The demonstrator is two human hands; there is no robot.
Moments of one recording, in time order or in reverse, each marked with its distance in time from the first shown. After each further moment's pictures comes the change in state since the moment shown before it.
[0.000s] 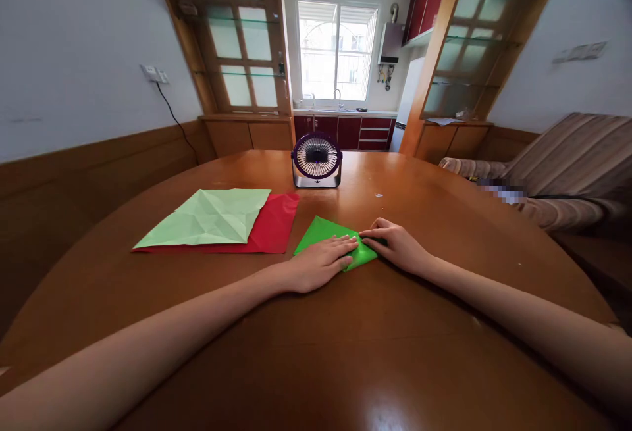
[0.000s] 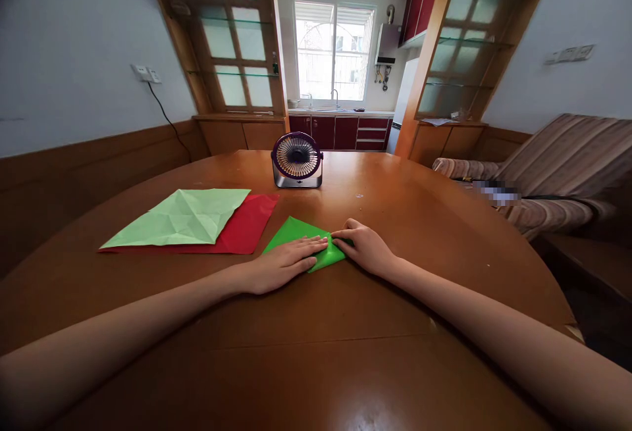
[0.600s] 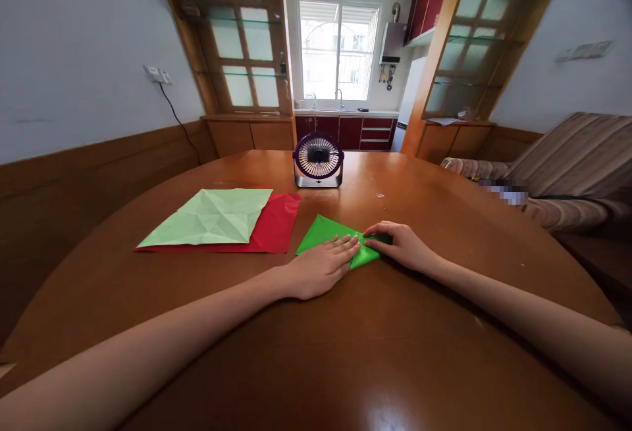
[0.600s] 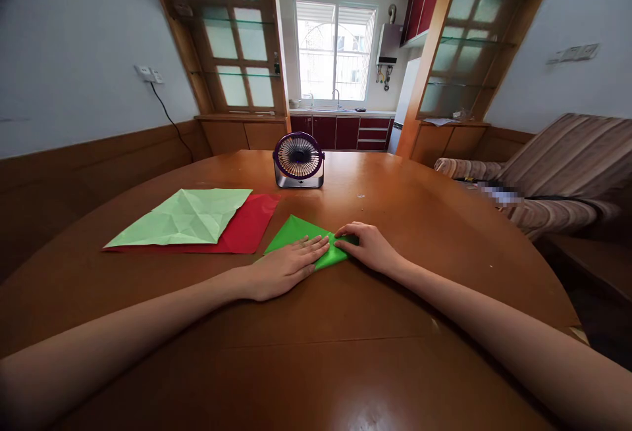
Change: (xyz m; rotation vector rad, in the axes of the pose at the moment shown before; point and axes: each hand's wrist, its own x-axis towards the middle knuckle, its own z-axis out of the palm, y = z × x) left_hand -0.001 -0.003 0.003 0.143 -0.093 0.032; right_hand 0.001 -0.003 -0.007 0.144 0.013 0.064
